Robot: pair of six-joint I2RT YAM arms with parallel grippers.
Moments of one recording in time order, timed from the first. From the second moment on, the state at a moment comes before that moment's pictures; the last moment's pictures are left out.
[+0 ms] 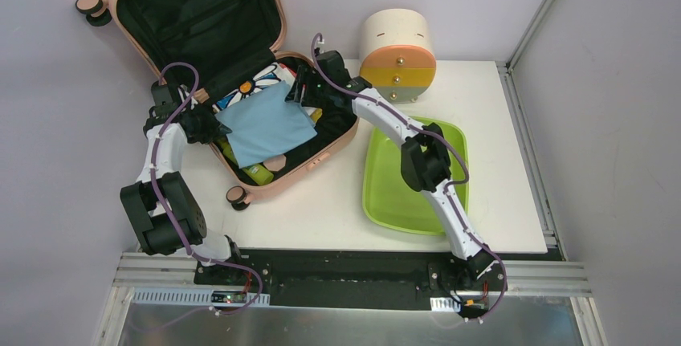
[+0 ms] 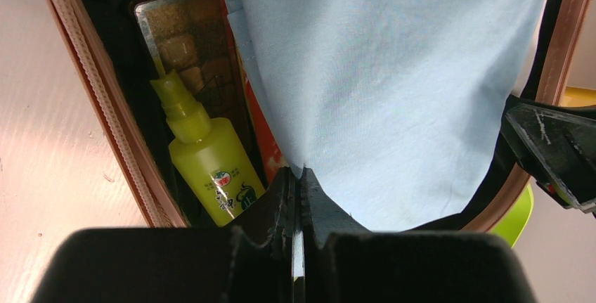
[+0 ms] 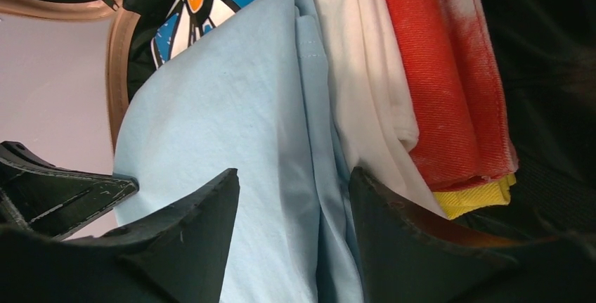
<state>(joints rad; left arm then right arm) 0.36 1.47 1.11 -0.53 0.41 -0.50 0.71 2.46 2.32 -0.42 -0.22 0.74</state>
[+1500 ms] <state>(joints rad) 0.29 1.36 1.11 -0.53 0.41 -0.55 0.74 2.27 2.17 -0.39 -0.22 0.64</state>
